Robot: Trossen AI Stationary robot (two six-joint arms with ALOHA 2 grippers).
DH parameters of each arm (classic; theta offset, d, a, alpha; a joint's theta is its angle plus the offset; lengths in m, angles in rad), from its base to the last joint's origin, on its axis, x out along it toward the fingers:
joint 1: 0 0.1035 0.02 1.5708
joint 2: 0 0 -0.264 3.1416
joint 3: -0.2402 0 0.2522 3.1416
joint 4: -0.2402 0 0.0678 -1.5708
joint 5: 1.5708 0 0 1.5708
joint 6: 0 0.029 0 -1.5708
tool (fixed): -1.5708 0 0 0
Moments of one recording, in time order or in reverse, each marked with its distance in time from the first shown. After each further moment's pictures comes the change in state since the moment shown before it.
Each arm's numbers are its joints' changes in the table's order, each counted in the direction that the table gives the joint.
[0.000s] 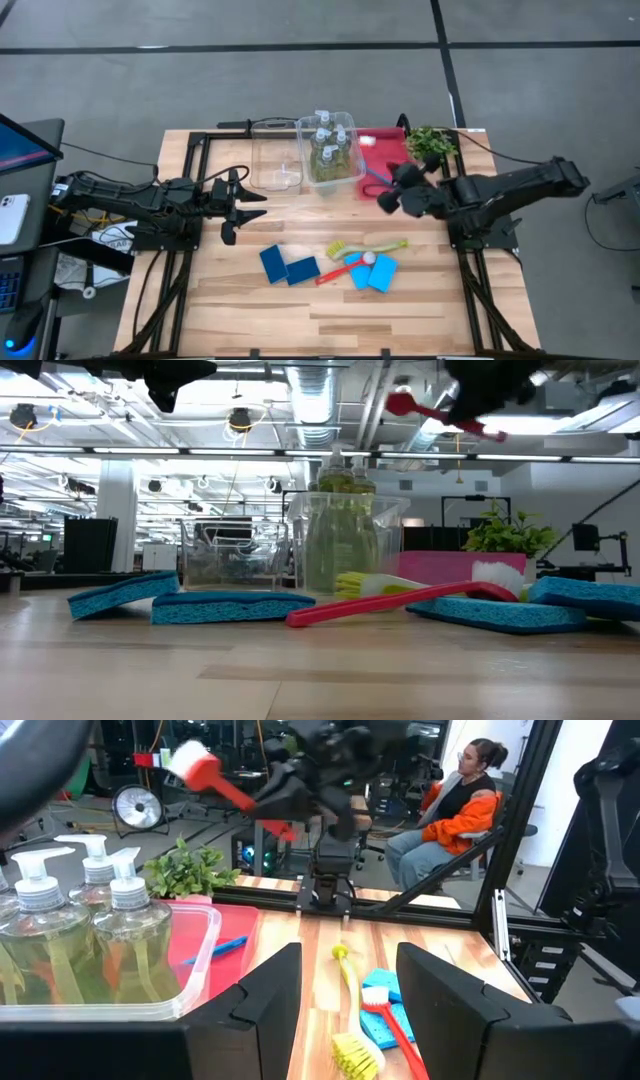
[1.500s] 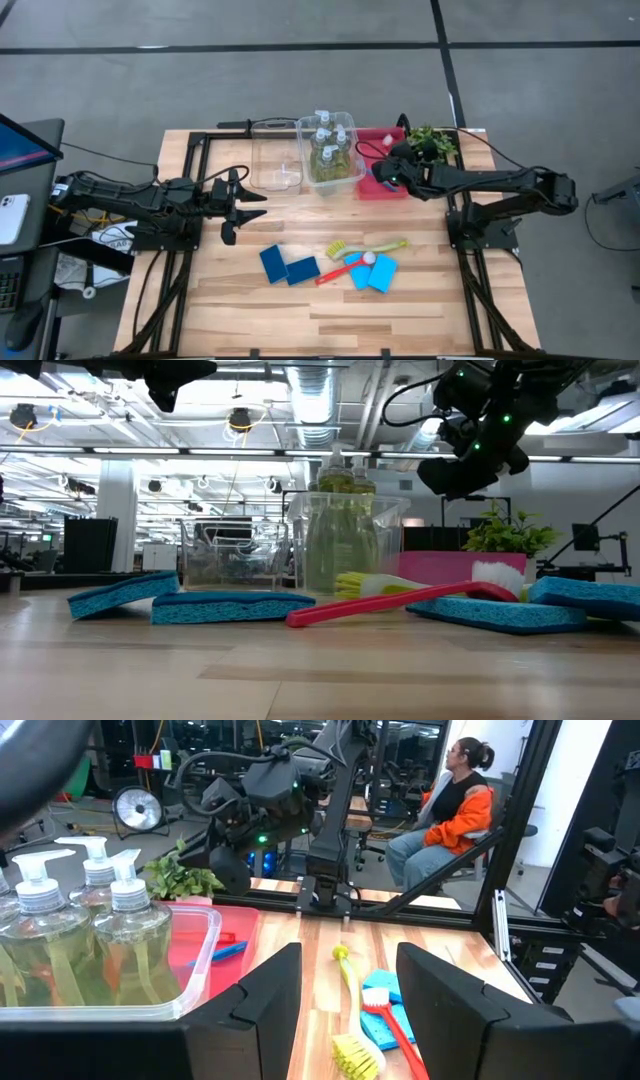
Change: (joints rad) left arm 0.000 0.000 0.000 0.003 0.000 0.003; right arm -0.476 -0.167 0.217 0.315 0.087 0.023
